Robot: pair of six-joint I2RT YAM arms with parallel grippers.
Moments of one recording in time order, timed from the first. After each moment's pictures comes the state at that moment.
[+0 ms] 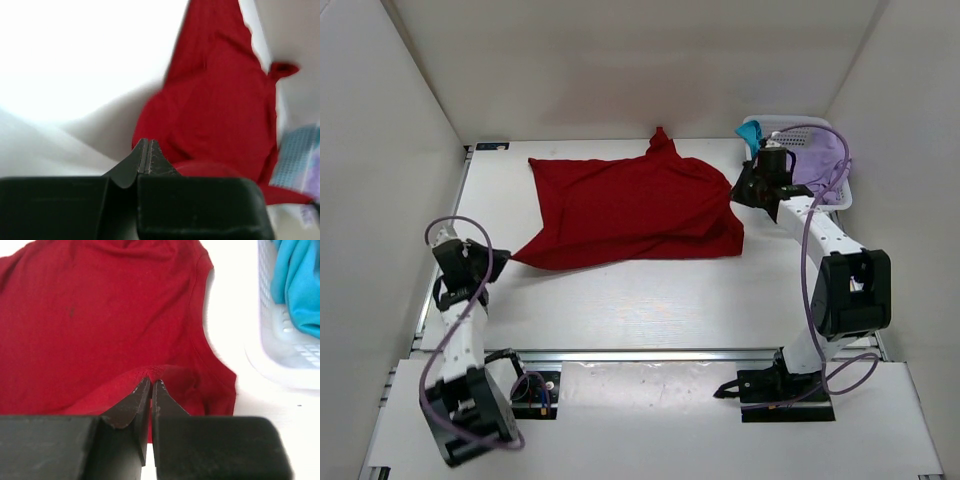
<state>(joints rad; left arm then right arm) 0.41 0.97 0.46 -0.06 0.31 -0.74 0.14 1.61 1.22 -0.26 -0.07 0.42</state>
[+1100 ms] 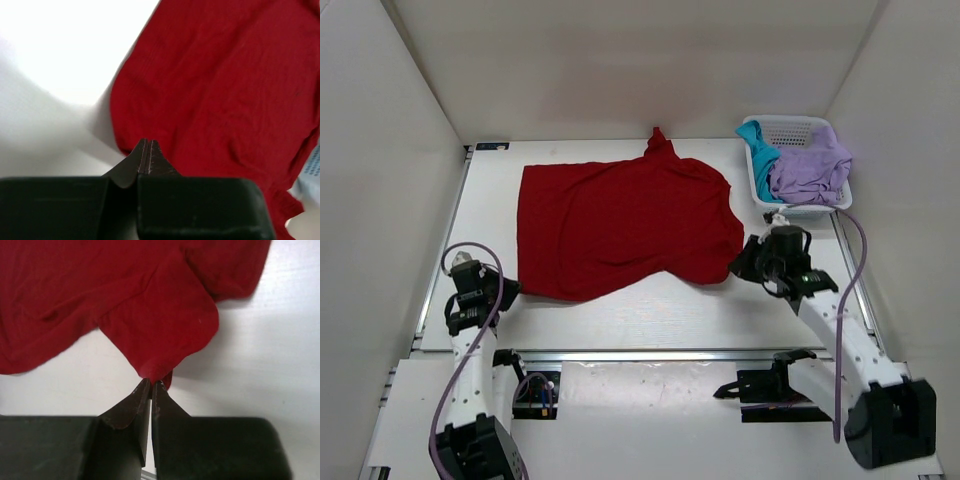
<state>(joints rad) 0.30 0.66 0.36 -0.45 0.17 -0.74 0.19 0.86 0.54 -0.36 -0.22 0.47</state>
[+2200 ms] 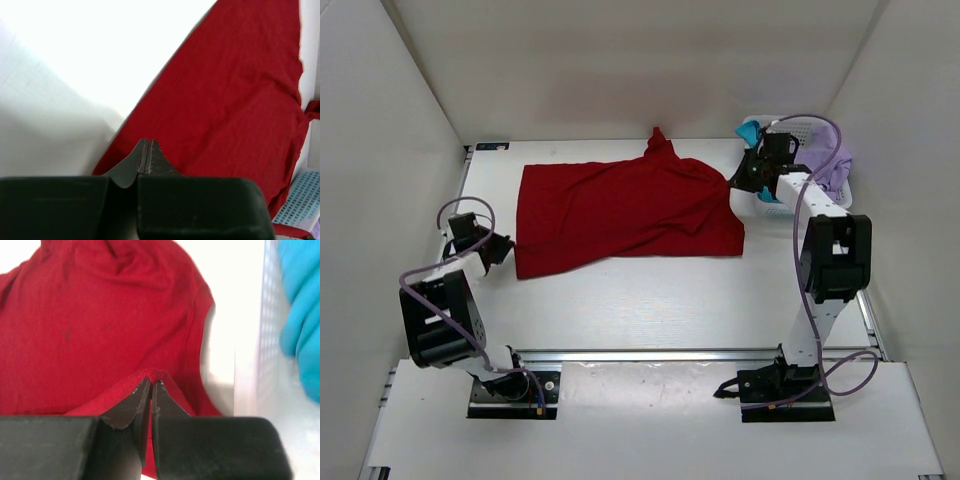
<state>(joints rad) 0.32 1.44 0.64 0.03 0.14 -0.86 0.05 1.87 1.43 -0.28 -0.25 0.39</state>
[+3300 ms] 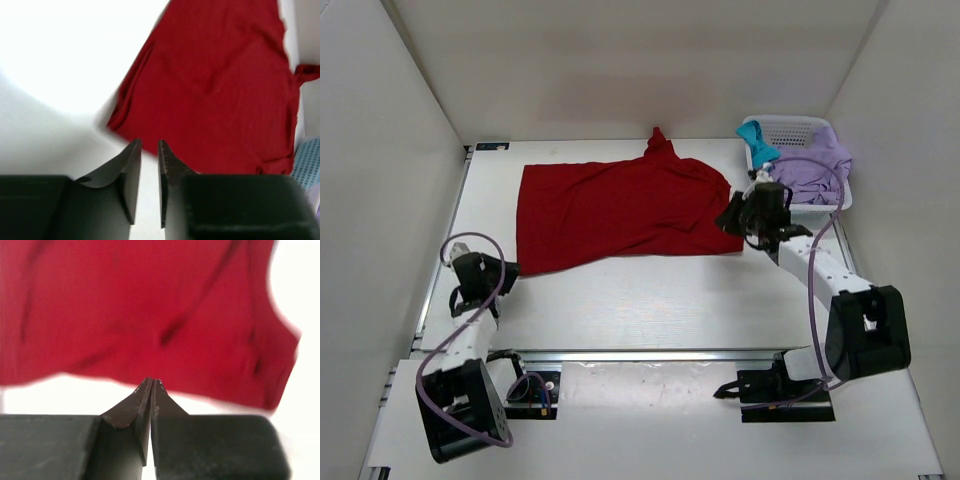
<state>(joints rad) 0.32 1.00 0.33 0.07 0.17 -0.82 0.18 1.41 0.91 -0.06 -0.22 0.44</state>
